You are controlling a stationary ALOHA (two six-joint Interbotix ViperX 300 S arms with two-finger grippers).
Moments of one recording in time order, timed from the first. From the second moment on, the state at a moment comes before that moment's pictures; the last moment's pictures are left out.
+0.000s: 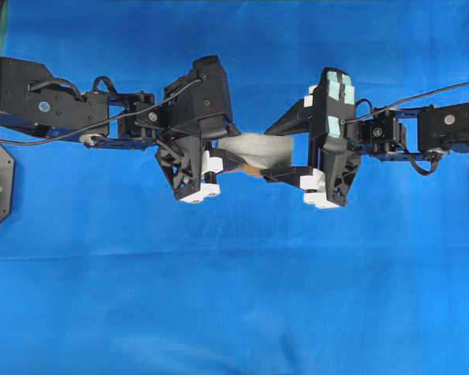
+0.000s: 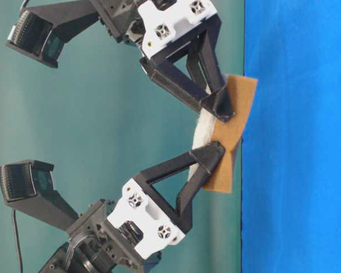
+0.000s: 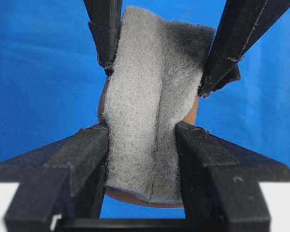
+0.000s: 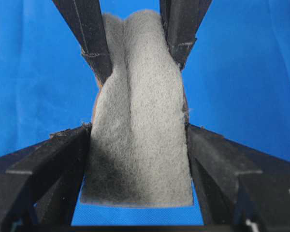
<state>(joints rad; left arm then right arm) 0.07 -0.05 0.57 -0.03 0.08 -0.06 -0.07 -0.12 0.76 0.00 -0.13 0.05</state>
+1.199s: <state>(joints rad) 0.05 -0.32 0.80 -0.03 -0.05 0.00 -0.07 -0.21 0.80 -0.04 -0.08 0.04</state>
